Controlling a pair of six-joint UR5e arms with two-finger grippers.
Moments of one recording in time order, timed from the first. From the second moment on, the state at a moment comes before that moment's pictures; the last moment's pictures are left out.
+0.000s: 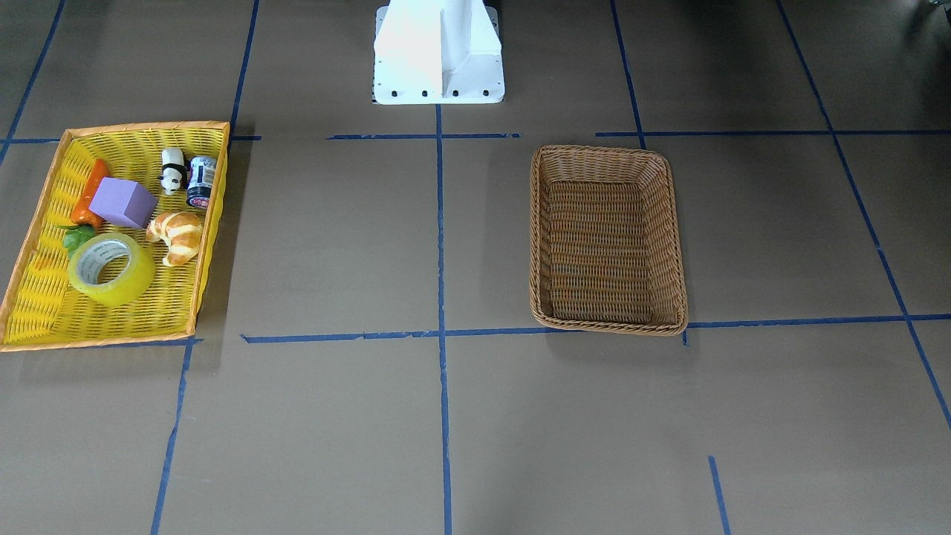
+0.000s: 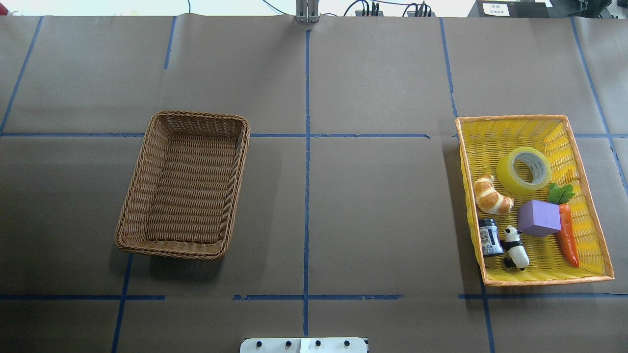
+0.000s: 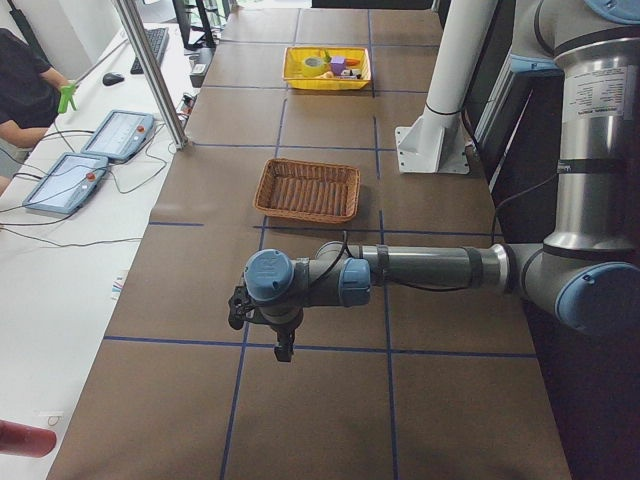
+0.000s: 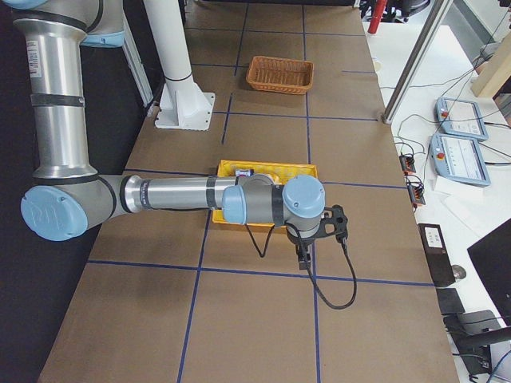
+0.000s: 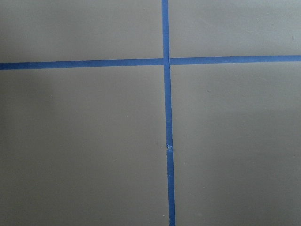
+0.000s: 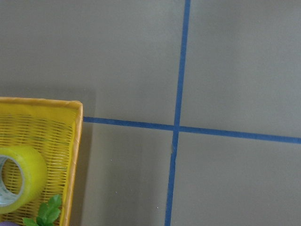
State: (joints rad) left arm -1.58 -1.51 -1.63 -1.53 -2.43 0.09; right arm 1.63 -1.52 1.66 -1.58 2.45 -0.09
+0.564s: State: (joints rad) left arm -1.58 -1.51 -1.64 -1.53 -2.43 0.09; right arm 1.50 -1.50 1.74 -1.52 2.45 0.13
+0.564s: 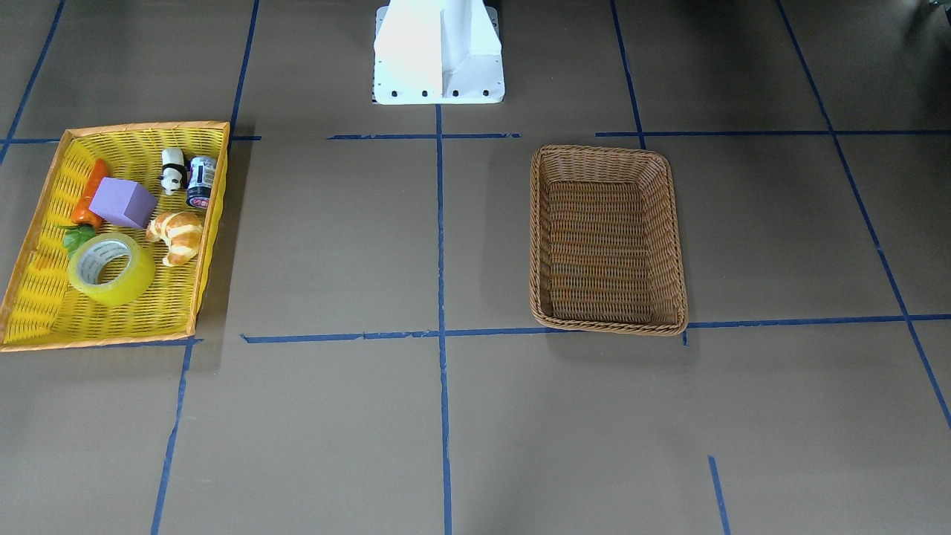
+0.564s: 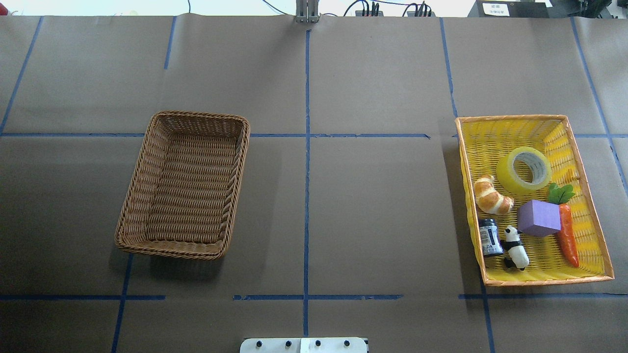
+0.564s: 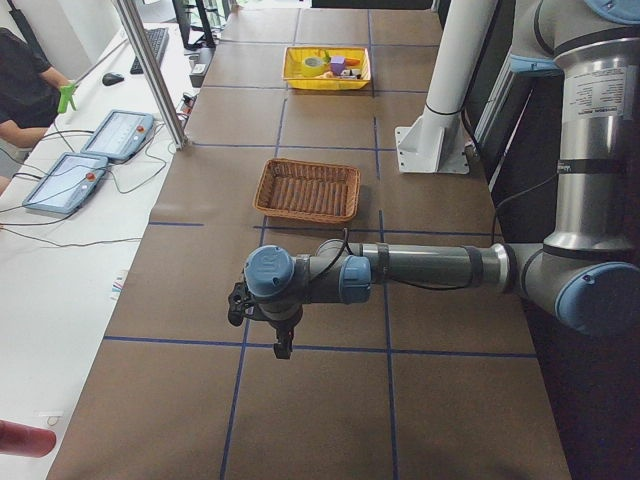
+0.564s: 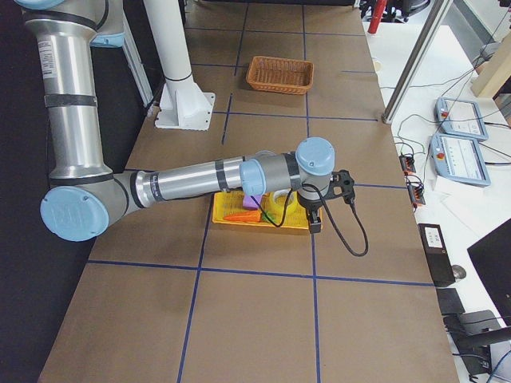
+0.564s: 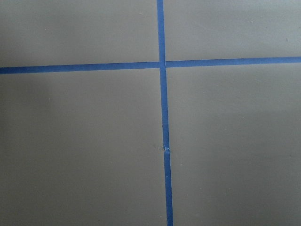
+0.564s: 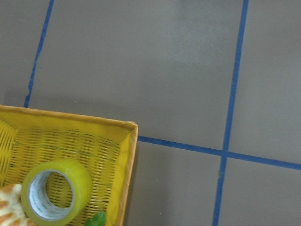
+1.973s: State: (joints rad) left arm -1.58 -1.51 -1.65 -1.53 -2.44 0.09; right arm 1.10 -1.51 1.73 -1.35 2.24 0.52
